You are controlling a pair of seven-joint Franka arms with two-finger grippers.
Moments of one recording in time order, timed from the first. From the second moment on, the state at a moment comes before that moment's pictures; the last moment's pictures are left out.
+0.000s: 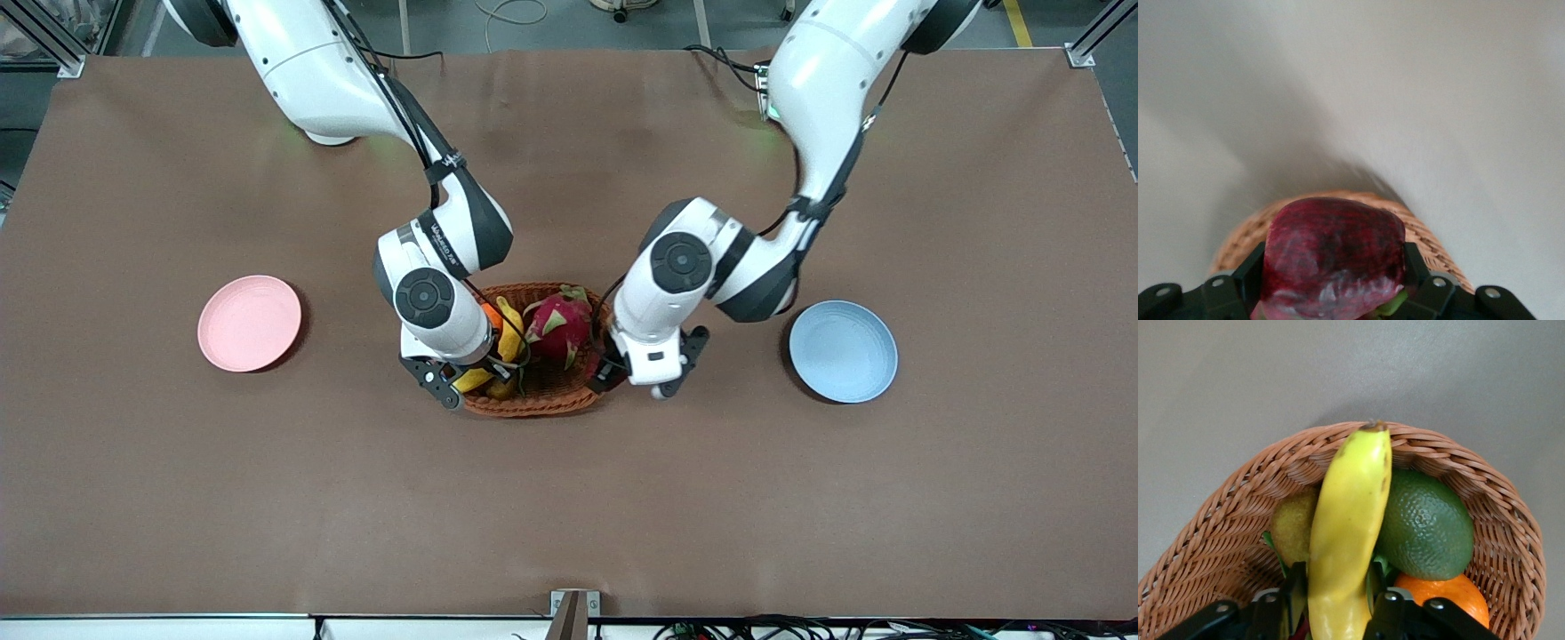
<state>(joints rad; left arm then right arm) -0.44 0.65 -0.21 -1.42 0.02 2.20 -1.58 0.61 0.69 -0.08 -1.51 0.17 2.18 1.21</state>
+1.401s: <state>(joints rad) 0.14 0.43 -0.20 -2.00 0.12 2.29 -0.92 0.61 0.67 -0.09 -1.46 0.17 2.14 1.12</state>
